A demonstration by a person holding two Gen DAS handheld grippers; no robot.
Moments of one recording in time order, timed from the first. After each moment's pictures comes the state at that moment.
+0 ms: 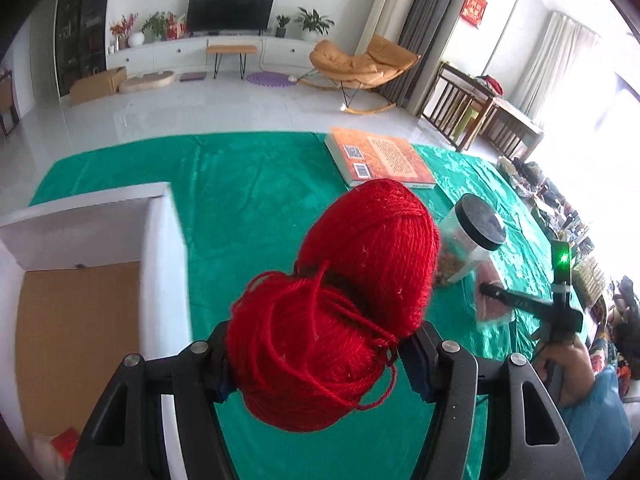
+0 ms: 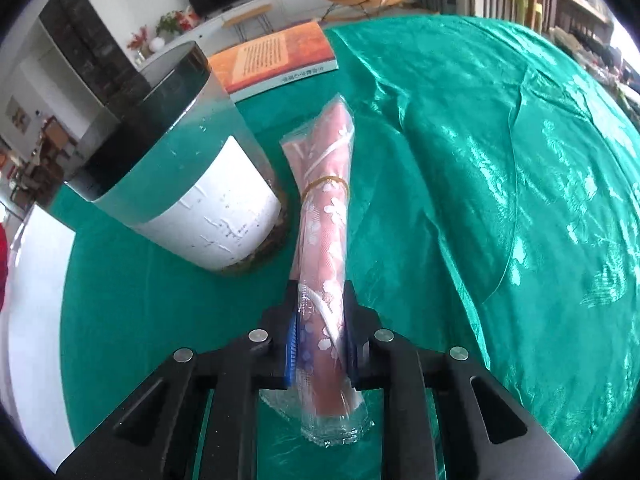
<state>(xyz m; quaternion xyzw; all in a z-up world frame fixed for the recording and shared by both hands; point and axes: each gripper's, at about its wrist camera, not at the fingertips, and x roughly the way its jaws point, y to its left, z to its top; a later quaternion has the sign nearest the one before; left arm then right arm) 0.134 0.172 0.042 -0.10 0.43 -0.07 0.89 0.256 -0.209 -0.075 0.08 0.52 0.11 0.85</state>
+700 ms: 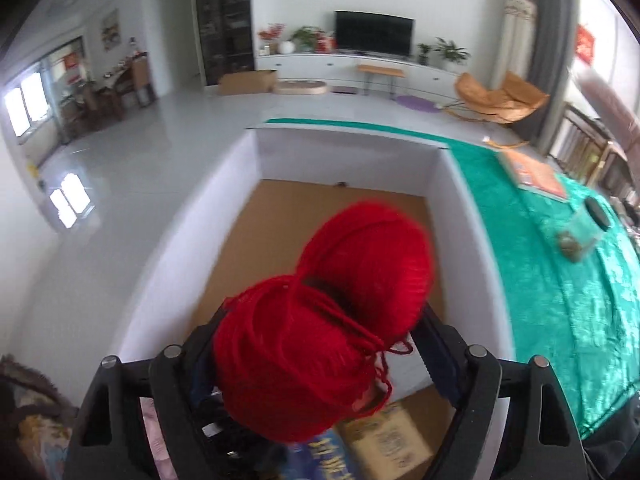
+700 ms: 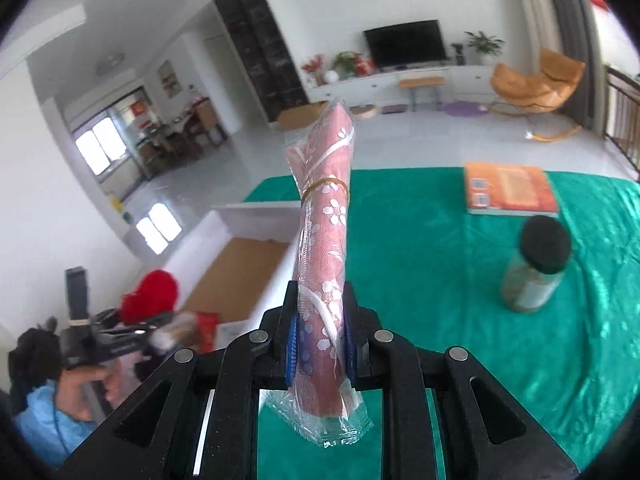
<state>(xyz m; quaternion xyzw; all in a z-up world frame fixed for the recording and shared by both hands) -0.077 0.308 0.038 -0.09 0.41 0.20 0.89 0.056 0.000 0.139 0.03 0.37 0.38 0.85</state>
